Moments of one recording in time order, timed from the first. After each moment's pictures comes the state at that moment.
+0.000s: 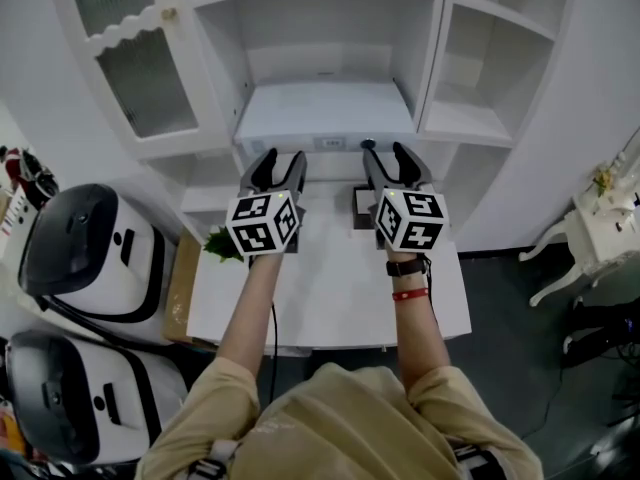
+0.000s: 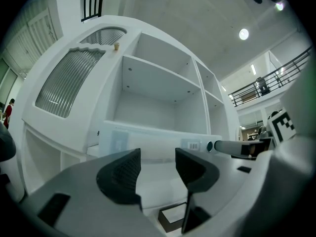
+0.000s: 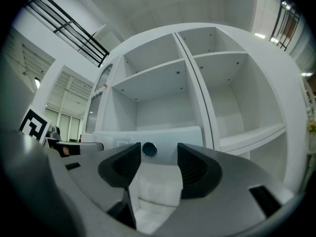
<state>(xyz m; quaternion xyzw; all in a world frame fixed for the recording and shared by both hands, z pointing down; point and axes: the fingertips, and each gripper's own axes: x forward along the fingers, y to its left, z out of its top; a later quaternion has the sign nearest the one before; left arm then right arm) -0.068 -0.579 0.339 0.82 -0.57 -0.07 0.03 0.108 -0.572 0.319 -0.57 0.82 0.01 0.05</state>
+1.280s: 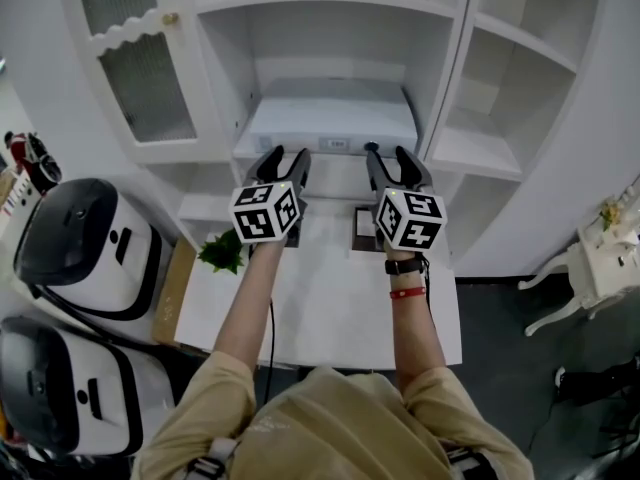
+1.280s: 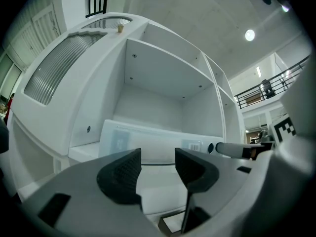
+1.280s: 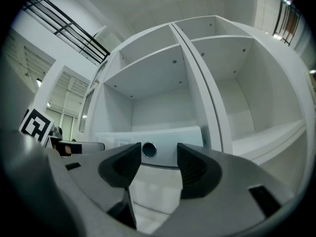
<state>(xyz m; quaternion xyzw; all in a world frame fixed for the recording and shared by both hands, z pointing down) -0.063 -0.647 0.337 0.81 -0.57 -0.08 0.05 0.114 -0.641 0.315 -0.55 0.83 0.01 0.05</state>
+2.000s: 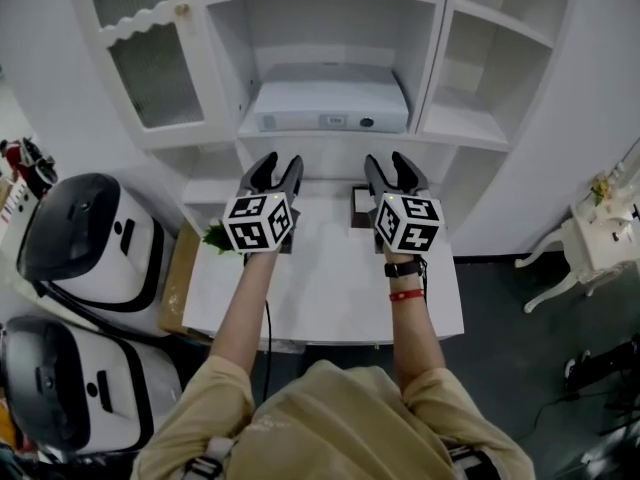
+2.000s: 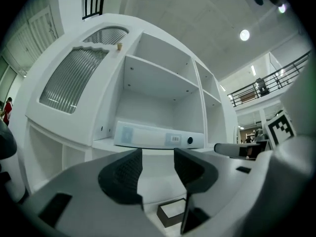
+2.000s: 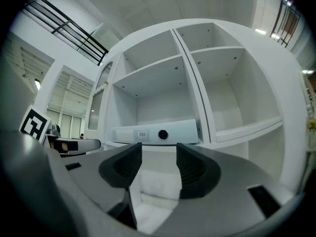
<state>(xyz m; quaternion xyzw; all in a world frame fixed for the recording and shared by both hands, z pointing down) -0.074 -0.566 0.350 0.83 -0.56 -0.06 0.04 0.112 -0.564 0.337 -0.56 0.82 -0.01 0.03</state>
